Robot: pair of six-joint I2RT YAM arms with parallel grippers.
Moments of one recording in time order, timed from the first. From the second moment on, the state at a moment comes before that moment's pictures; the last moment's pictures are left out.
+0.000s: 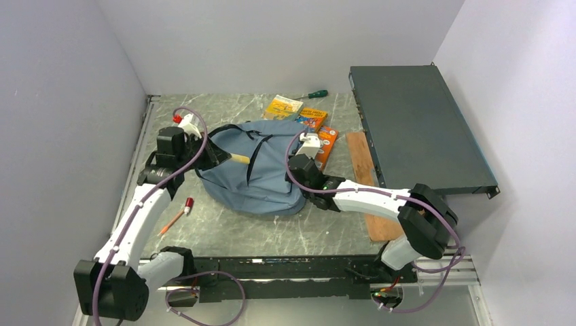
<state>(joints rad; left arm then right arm) -0.14 1.02 0.86 -0.33 0.40 -0.55 0.92 1.52 0.86 0.16 0.57 0.63</state>
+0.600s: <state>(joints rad) -0.13 1.31 0.76 -0.01 0.73 -0.71 0.91 1.50 0.85 0.17 0.54 0.65</state>
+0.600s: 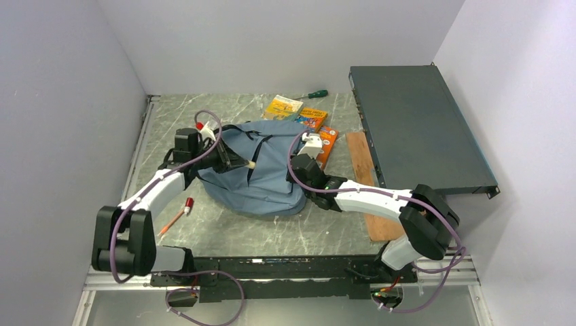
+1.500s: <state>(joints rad) -0.25 1.36 0.89 -0.31 0.49 -0.60 0.91 1.50 0.85 0.17 0.49 0.65</state>
